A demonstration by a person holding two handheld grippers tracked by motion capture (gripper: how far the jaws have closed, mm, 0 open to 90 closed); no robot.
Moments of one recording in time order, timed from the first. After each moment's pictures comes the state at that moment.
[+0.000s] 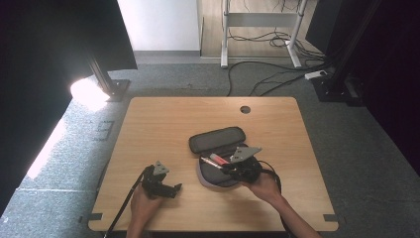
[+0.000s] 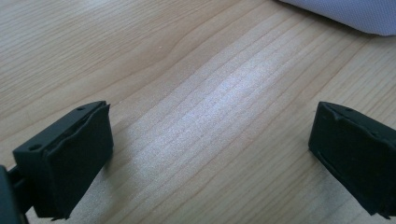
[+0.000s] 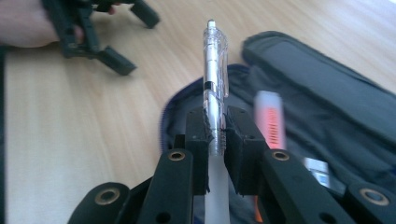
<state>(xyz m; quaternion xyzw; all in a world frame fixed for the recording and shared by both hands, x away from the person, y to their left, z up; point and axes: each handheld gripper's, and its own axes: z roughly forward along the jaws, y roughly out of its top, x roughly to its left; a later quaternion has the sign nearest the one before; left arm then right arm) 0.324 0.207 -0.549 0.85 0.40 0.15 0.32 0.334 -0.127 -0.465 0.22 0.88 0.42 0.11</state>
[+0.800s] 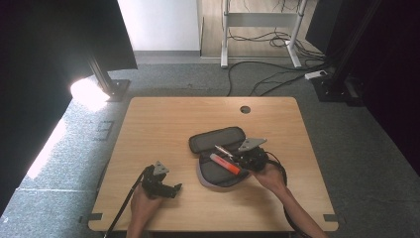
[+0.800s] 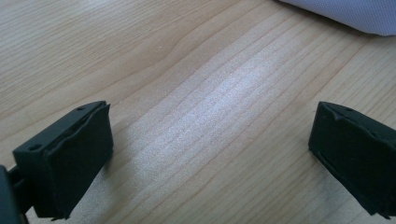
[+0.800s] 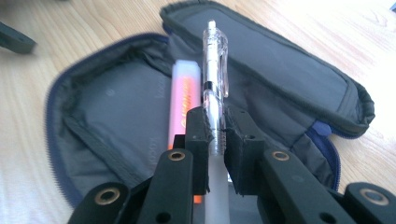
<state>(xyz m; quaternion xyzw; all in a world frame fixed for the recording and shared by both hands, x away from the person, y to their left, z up) 0.324 0.207 -0.549 0.85 0.40 0.15 0.32 0.376 -0.152 -0.486 0.26 0.87 0.38 0.16</state>
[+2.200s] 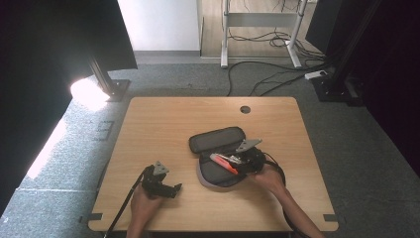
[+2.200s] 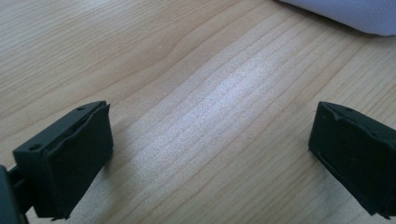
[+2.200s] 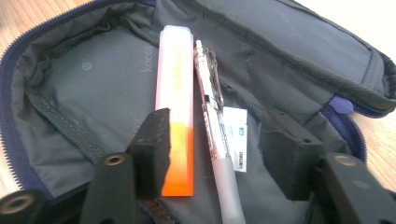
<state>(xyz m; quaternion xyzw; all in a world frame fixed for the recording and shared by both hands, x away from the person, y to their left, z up) 0.324 0.207 -0.549 0.85 0.40 0.15 0.32 0.386 -0.150 -0.506 0.27 0.89 0.34 0.15</state>
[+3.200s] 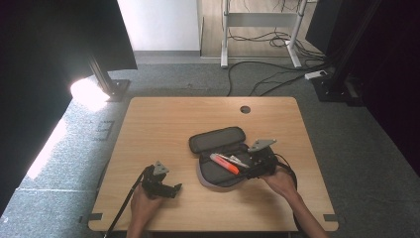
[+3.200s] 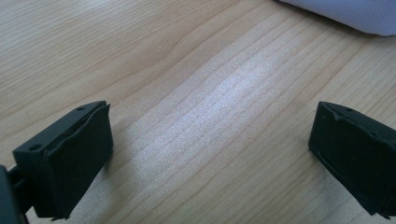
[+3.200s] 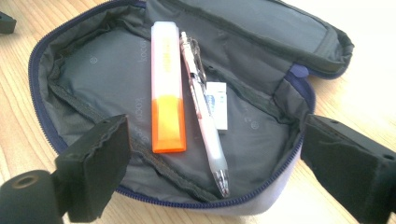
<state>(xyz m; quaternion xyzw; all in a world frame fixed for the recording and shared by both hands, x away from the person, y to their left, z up) 0.324 0.207 -0.549 0.85 0.40 0.15 0.32 0.369 -0.181 -0.488 0.31 0.87 0.35 0.14</state>
